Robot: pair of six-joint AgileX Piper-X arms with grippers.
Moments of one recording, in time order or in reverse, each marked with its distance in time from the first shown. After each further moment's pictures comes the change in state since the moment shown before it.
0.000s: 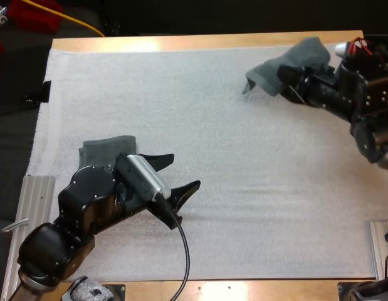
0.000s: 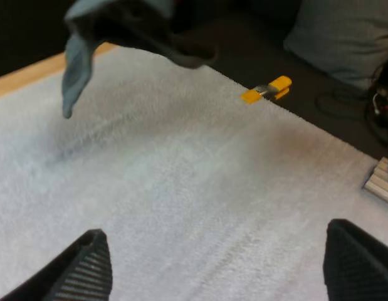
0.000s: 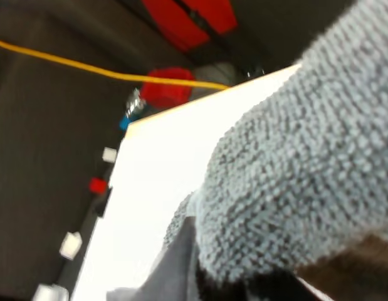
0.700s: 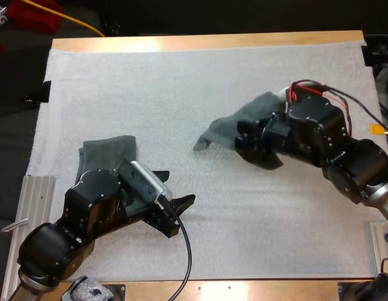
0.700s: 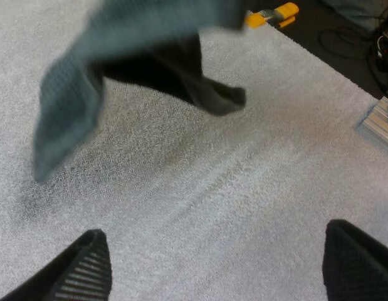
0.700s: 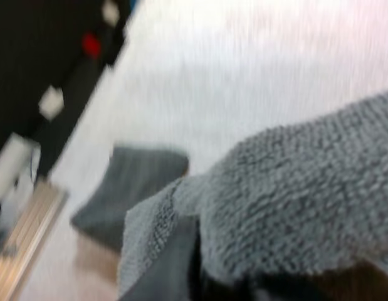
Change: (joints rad) left arm 0.000 0.000 0.000 0.170 0.000 -0.015; right arm 0.350 -0.089 0.000 0.192 0.190 -0.142
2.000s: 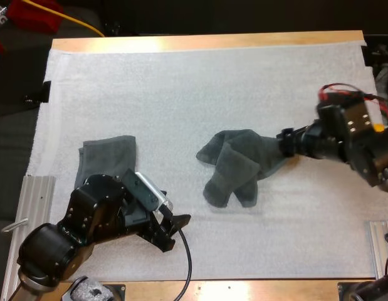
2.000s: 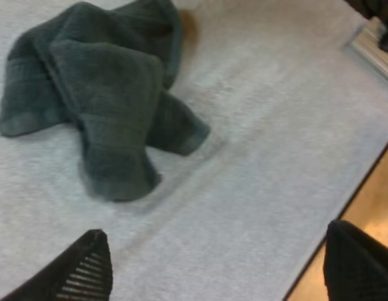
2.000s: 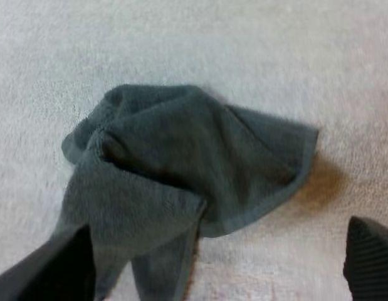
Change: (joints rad) left arm 0.000 0.000 0.000 0.180 0.065 0.029; right arm -0.237 0.002 0.010 0.393 0.089 -0.146
